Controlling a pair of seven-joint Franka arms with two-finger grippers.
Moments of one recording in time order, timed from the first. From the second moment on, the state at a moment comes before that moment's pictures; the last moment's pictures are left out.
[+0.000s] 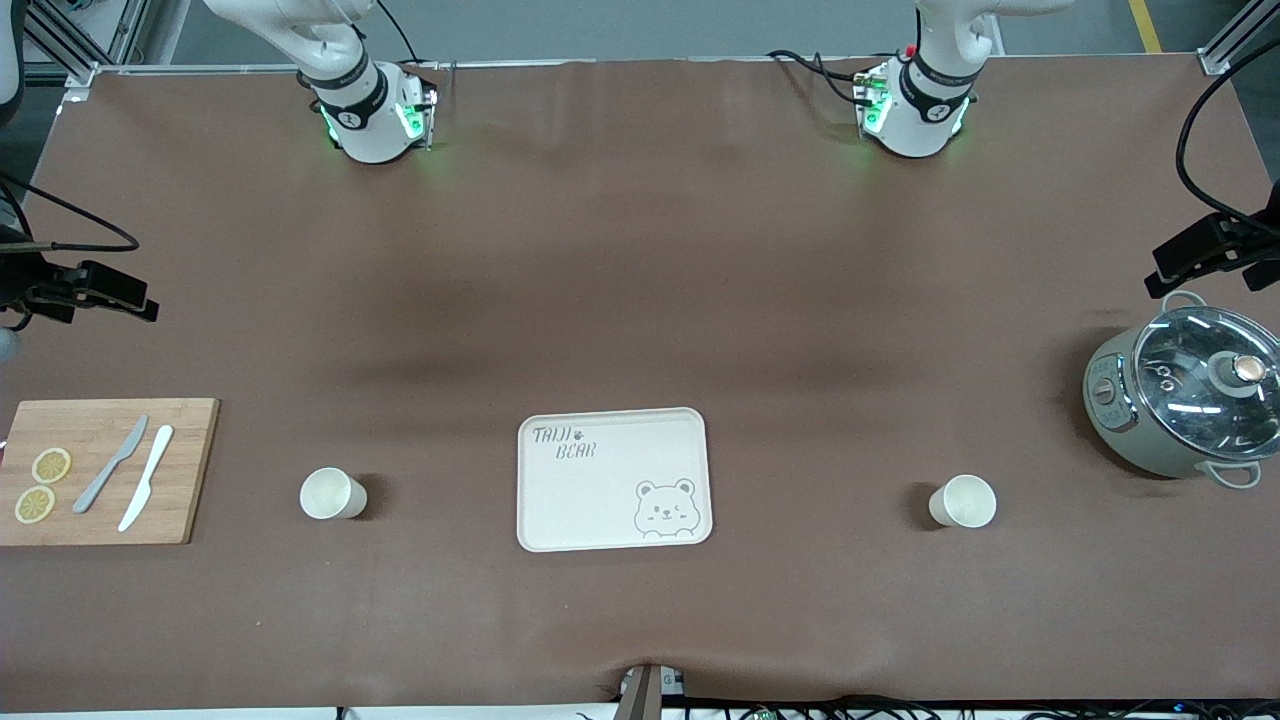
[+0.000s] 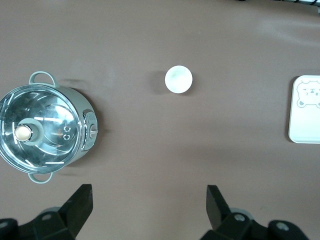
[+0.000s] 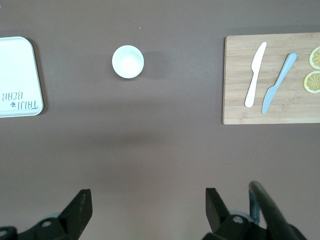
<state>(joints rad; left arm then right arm) -0.07 0.11 0.07 -1.33 -0.01 1.51 -0.08 0.00 0.14 -0.08 -1.45 0.04 1.52 -0.07</state>
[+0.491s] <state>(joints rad) -0.07 0.11 0.07 -1.34 -0.01 1.51 -0.08 0.00 0.15 -0.08 -1.46 0.04 1.53 -0.07</state>
